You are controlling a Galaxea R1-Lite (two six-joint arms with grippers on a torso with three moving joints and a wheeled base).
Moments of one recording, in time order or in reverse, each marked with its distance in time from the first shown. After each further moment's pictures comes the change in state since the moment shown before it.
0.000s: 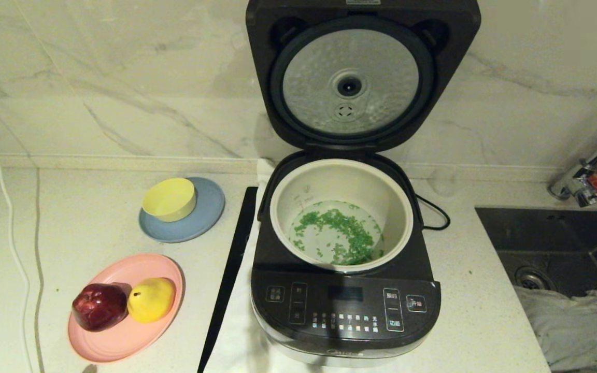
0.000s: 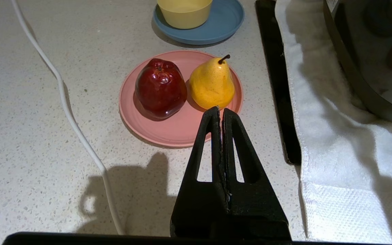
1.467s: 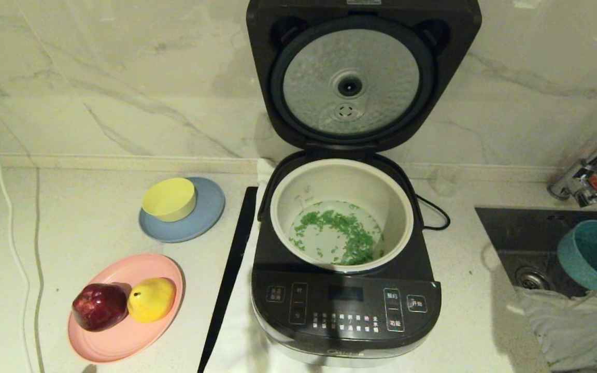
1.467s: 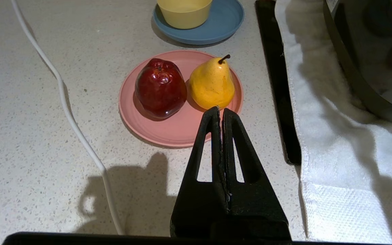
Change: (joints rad) left arm 0.000 0.000 0.000 0.000 -0.001 0.000; right arm 0.458 -0.520 0.406 0.084 -0.119 -0.033
